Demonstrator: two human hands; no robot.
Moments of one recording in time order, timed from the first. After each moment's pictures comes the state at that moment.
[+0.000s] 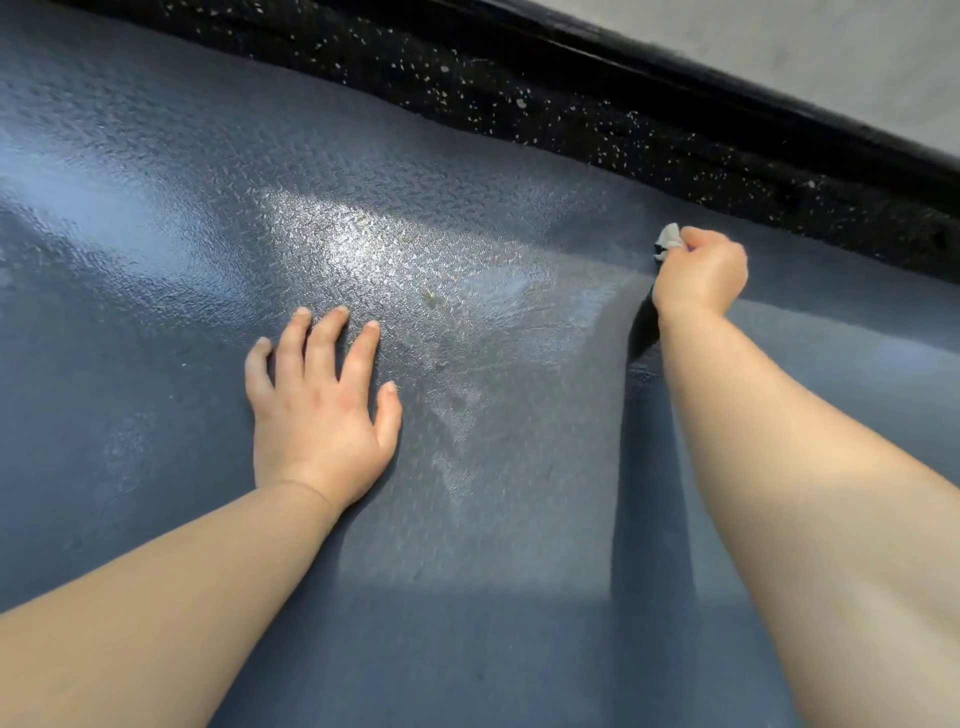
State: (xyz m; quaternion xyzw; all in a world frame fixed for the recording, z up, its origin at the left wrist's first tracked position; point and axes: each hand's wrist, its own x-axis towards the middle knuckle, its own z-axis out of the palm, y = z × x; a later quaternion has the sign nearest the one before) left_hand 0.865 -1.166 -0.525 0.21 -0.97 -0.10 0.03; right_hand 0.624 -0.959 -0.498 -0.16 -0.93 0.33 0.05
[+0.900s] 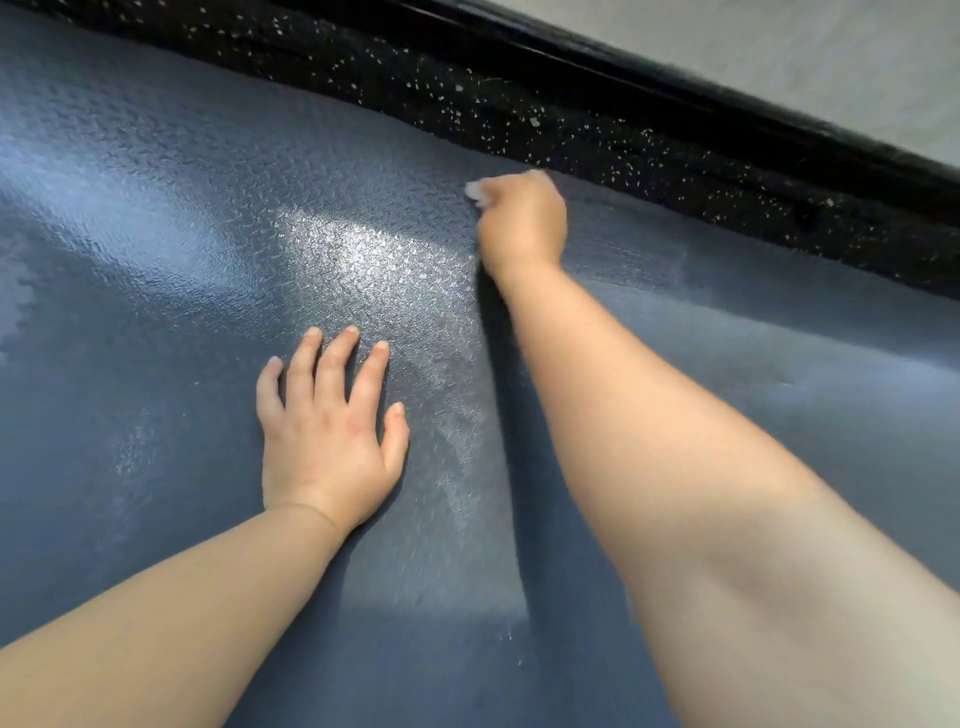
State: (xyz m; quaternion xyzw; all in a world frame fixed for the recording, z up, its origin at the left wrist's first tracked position) left_hand 0.865 -1.165 -0.523 0.20 -0.97 -0.09 0.03; right_hand 0.643 -1.106 -0.496 0.09 -0.95 0.28 -0.07
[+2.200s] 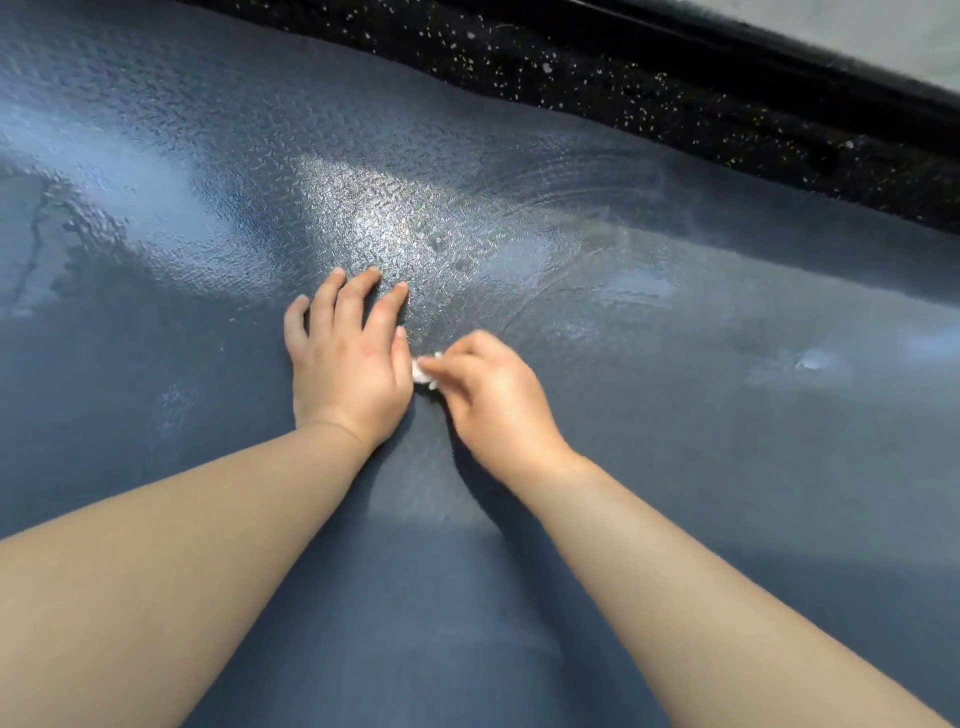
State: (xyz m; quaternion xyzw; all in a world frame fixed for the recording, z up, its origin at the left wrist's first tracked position) left_hand 0.869 -1.171 -0.529 0.21 -0.96 -0.17 0.07; right_hand 0.828 -1.039 -0.498 0.31 -0.88 0.33 -0.12
